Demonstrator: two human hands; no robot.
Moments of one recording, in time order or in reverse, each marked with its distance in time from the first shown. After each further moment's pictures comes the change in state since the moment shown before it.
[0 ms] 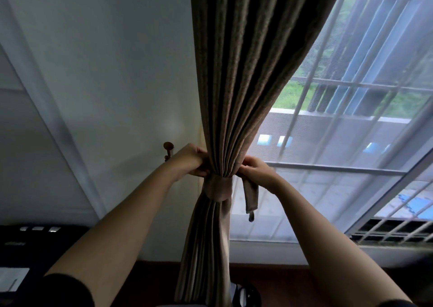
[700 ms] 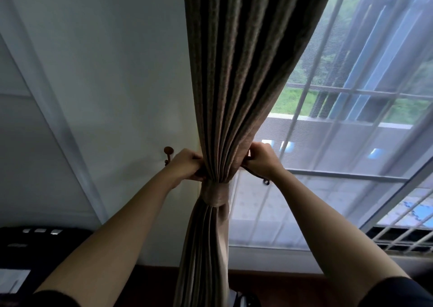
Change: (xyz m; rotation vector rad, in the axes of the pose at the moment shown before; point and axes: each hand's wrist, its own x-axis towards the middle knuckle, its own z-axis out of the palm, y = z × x) left_hand -0.003 -0.006 -0.001 -0.016 0.052 0.049; right_hand 0.017 -0.024 -0.026 -0.515 0.305 -0.179
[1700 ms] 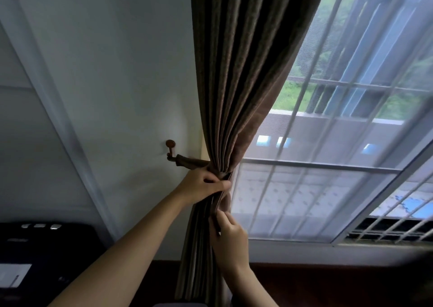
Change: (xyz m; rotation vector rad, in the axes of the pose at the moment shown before) left_hand -0.035 -0.049 0.023 0.224 -0.173 0.325; right_hand -0.172 -0.063 0.132 0.111 0.320 0.031
